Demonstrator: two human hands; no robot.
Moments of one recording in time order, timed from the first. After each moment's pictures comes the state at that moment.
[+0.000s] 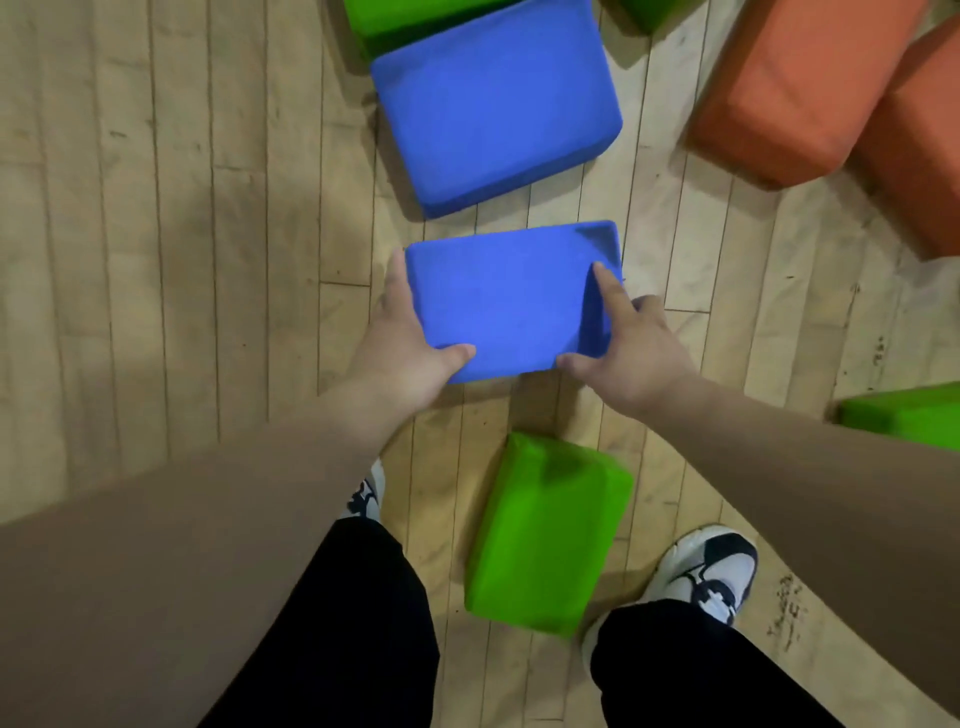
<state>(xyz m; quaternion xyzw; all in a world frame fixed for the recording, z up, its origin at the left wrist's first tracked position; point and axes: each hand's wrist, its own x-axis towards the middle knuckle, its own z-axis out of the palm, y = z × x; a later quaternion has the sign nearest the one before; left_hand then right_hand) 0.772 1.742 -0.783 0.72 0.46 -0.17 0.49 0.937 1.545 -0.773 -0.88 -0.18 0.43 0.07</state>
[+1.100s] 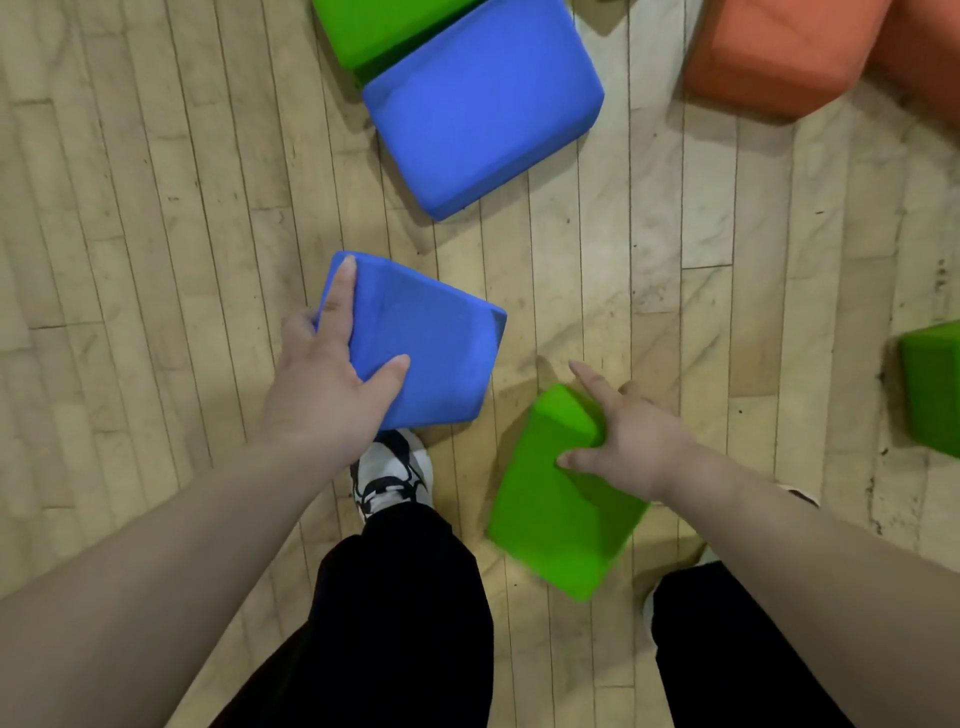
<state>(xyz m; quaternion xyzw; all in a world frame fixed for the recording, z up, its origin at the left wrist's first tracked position) 0.727 1.770 -0.683 0.82 0.44 -0.20 0.30 0.857 1.498 -0.742 -0.79 -0.18 0.58 0.03</state>
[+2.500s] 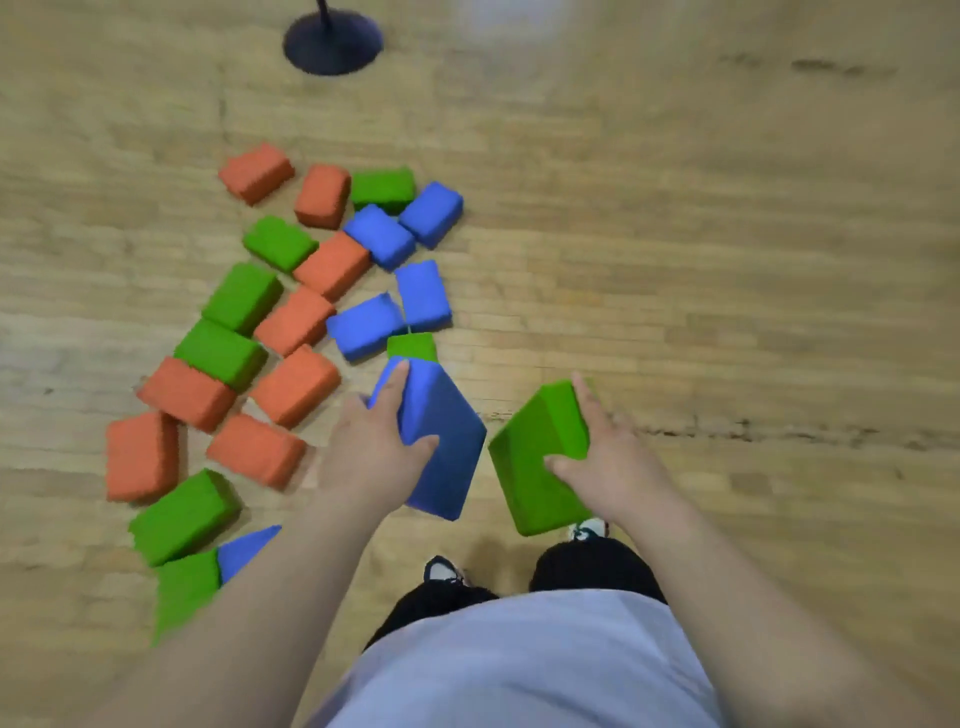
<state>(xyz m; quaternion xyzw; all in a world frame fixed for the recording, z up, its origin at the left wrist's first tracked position) 0.819 1.419 -0.077 0.91 -0.28 -0.29 0.14 0.607 1.258 -0.072 -0.80 0.49 0.14 0.33</state>
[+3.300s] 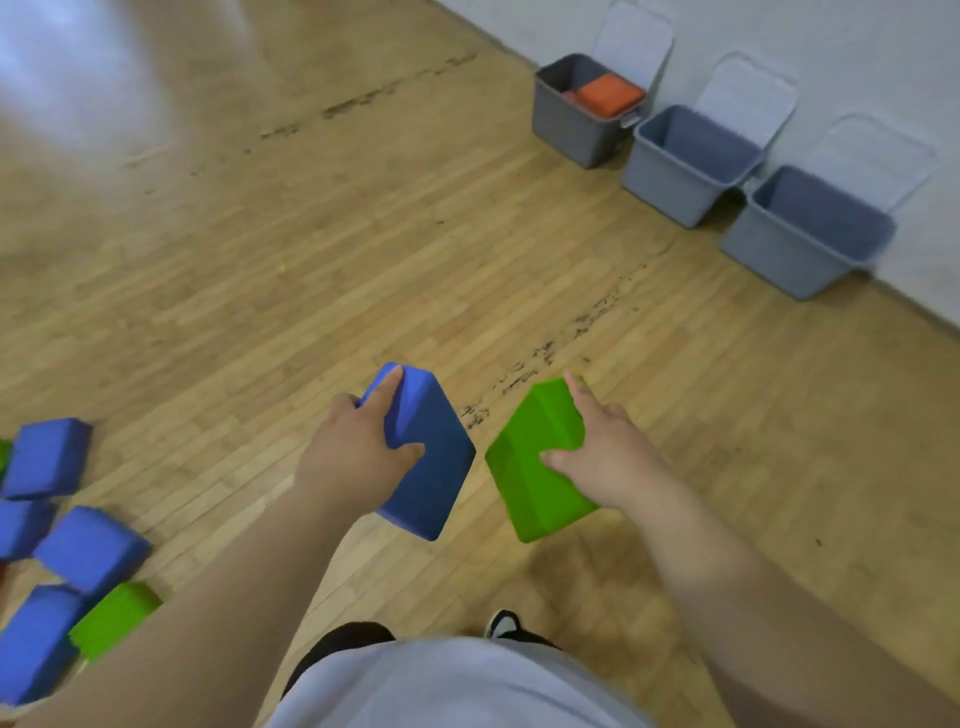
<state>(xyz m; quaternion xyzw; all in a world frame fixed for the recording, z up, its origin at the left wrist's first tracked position) 0.388 1.026 -0.007 0.70 -0.65 -0.30 0.02 0.101 1.051 -0.002 -0.57 0.74 0.00 0.35</state>
